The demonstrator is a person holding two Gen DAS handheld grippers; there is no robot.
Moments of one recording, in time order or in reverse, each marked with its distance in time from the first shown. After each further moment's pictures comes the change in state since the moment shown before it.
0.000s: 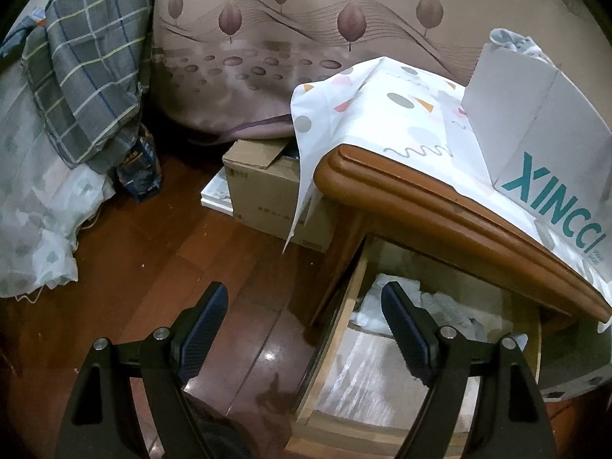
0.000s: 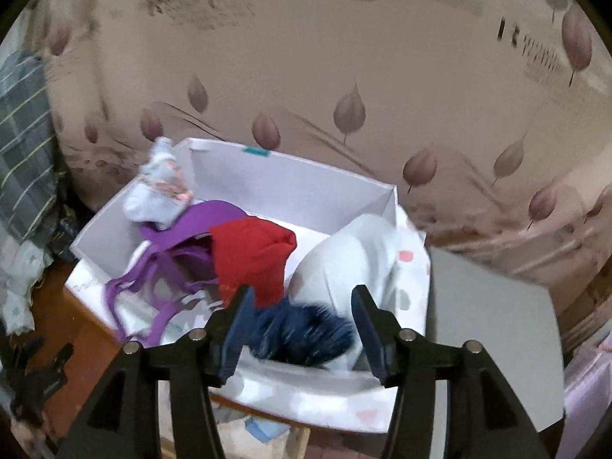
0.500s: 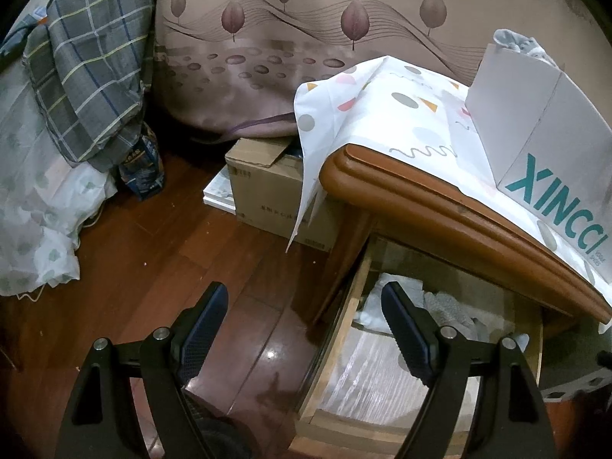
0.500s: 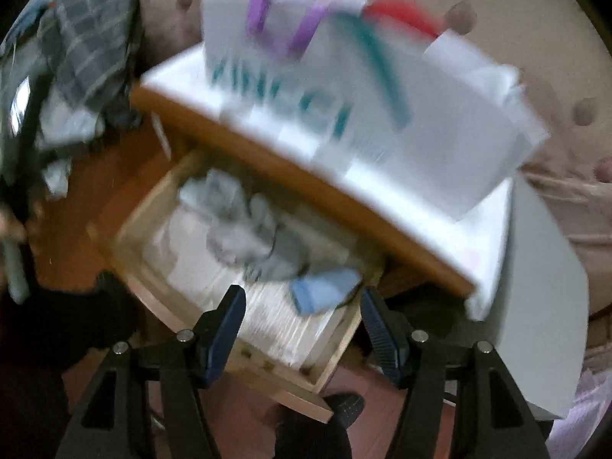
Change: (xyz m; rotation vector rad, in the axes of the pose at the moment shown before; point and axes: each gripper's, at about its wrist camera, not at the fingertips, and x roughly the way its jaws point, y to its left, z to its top) left arm -0.001 0.004 -0.002 -0.006 0.002 0.003; right arm 0.044 0.071 -0.172 -0.318 0.327 0.193
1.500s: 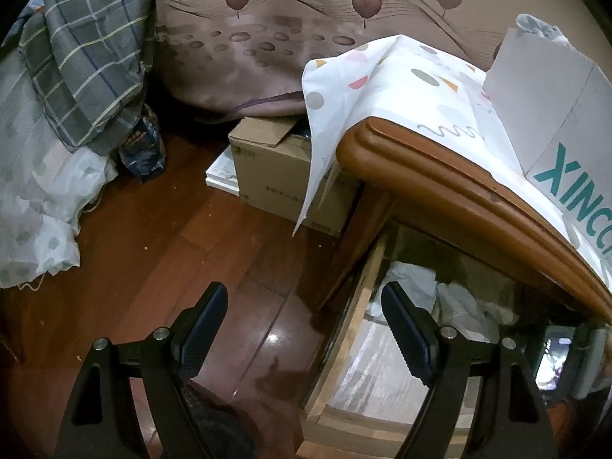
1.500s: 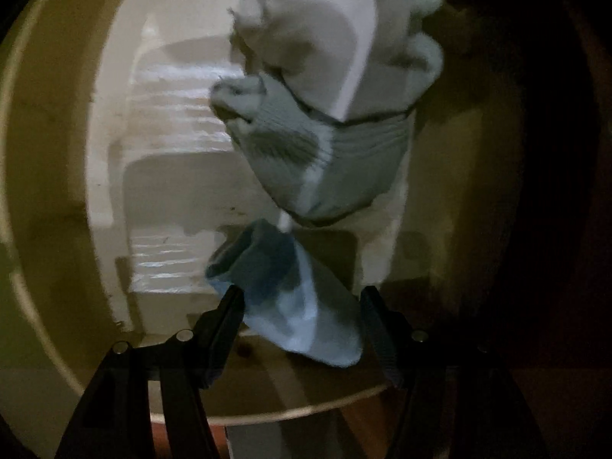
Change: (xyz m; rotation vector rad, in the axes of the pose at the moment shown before) left arm 0.020 0.007 -0.001 -0.015 0.077 0.005; right arm 0.209 0.046 -0.023 -1.047 0.412 -0.111
